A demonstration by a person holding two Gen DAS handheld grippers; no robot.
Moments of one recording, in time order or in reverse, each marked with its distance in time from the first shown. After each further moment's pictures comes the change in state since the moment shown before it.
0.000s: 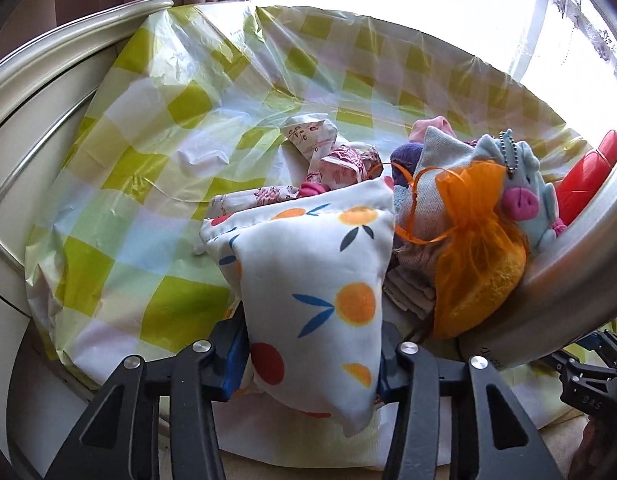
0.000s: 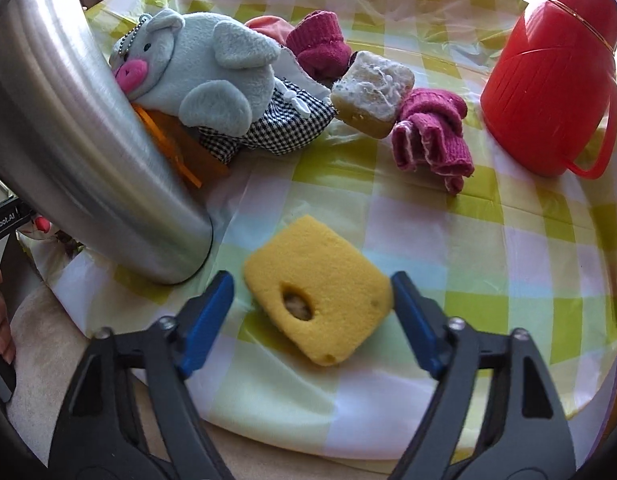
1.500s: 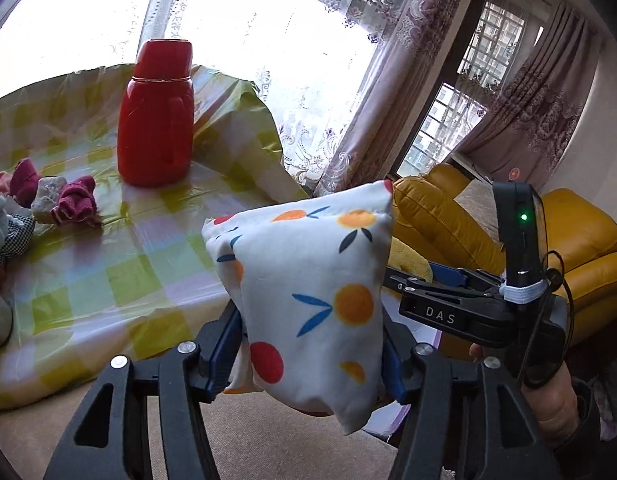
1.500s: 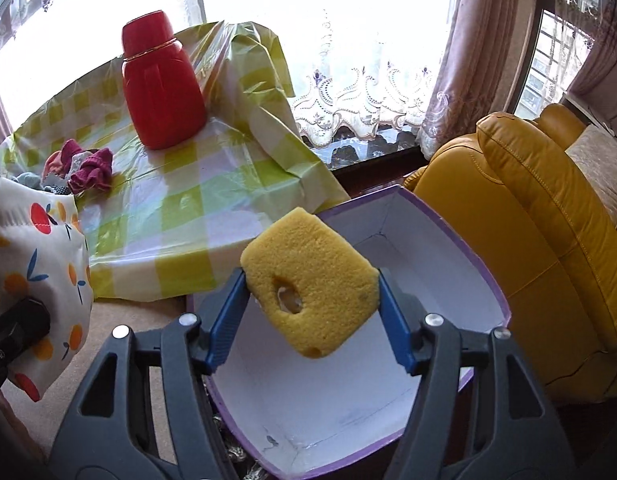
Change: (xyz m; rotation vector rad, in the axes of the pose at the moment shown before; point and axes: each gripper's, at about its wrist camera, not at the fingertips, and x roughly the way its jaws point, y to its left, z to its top) left arm -0.160 -0.338 -0.143 0.561 0.015 -0.808; right arm -0.184 -0.231 -0.211 0.560 -0.241 -0.388
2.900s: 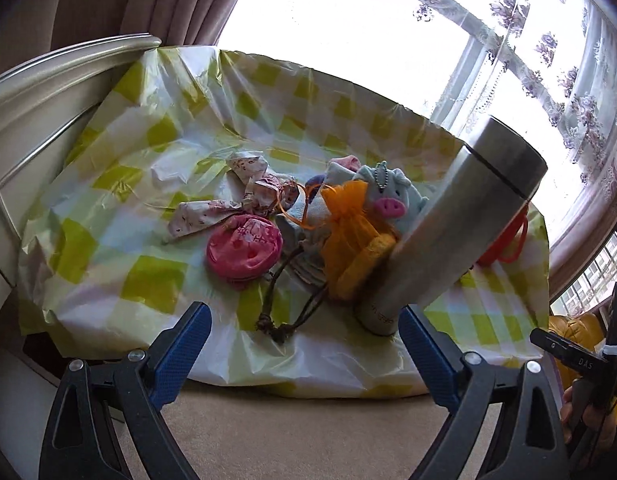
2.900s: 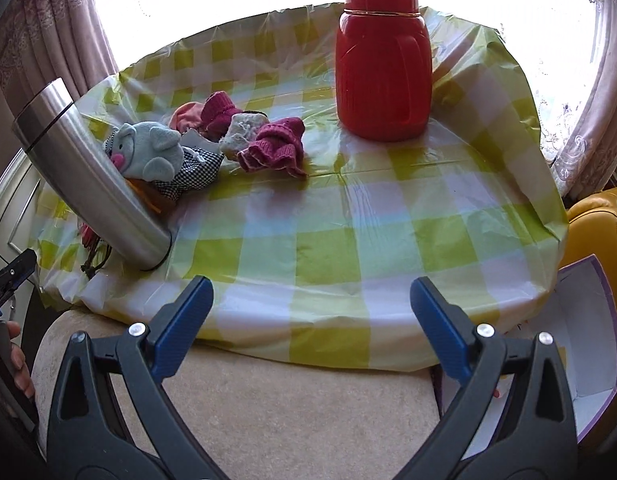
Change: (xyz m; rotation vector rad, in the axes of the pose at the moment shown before) left arm -0.205 0.299 -0.087 -0.534 -0.221 0.585; right arm 0.031 0.222 0.019 -0.253 0.045 0.360
